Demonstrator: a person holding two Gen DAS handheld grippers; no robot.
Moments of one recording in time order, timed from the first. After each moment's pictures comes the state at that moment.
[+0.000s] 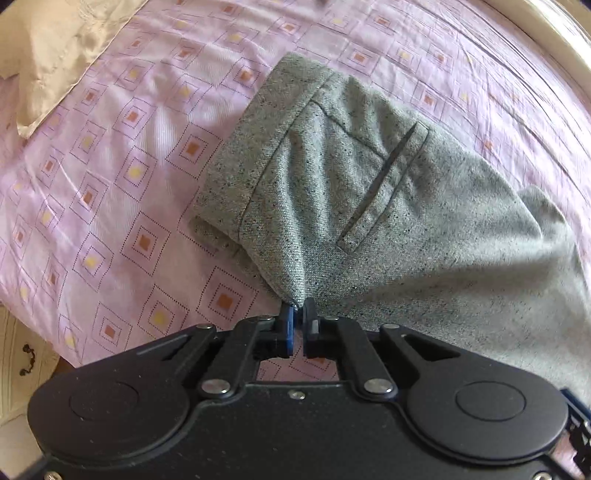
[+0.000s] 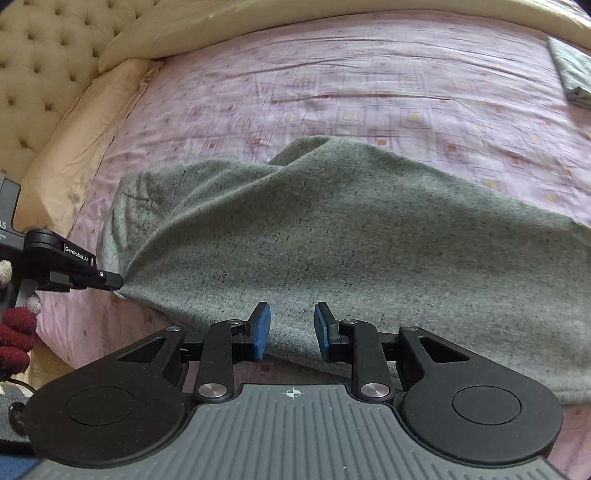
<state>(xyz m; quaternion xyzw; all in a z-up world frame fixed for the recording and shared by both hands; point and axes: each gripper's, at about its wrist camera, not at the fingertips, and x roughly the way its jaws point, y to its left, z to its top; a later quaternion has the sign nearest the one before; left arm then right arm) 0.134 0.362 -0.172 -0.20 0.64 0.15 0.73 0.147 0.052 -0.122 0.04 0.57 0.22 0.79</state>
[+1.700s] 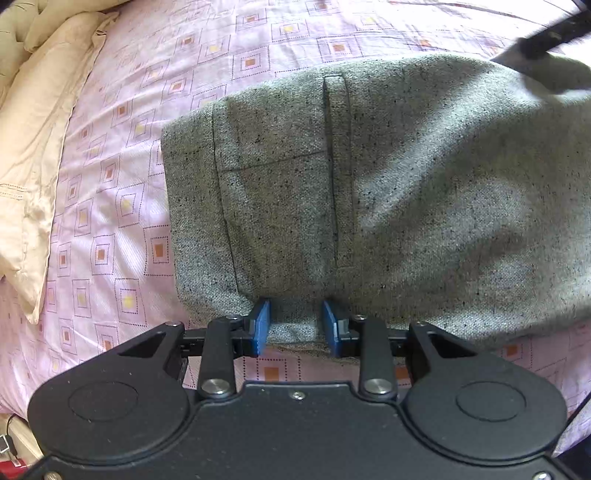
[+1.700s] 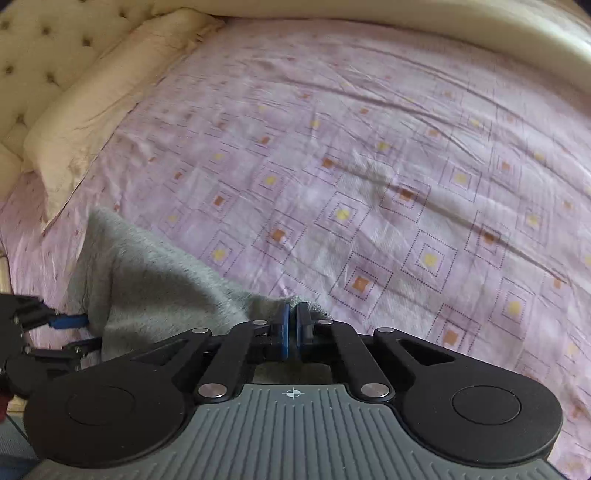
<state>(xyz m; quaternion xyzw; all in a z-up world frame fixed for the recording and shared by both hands) 0.147 0.322 -0.195 0.10 0.63 0.04 0.77 0.270 0.110 -0.142 -0.07 0.55 0.34 0.76</state>
